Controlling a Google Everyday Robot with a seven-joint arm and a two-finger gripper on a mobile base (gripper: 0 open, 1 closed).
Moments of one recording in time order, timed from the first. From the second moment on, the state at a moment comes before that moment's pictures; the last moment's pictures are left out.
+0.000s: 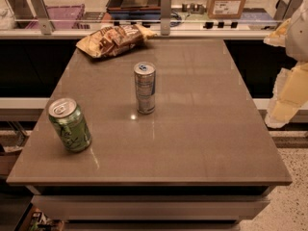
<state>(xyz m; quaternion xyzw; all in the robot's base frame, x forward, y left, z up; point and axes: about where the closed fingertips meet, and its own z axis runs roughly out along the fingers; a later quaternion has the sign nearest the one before) 0.438 -0.214 0.987 -0.60 0.78 -0.05 0.18</state>
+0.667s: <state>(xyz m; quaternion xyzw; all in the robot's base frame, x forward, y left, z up) 0.437 -0.211 0.989 -0.60 0.78 -0.04 0.19</state>
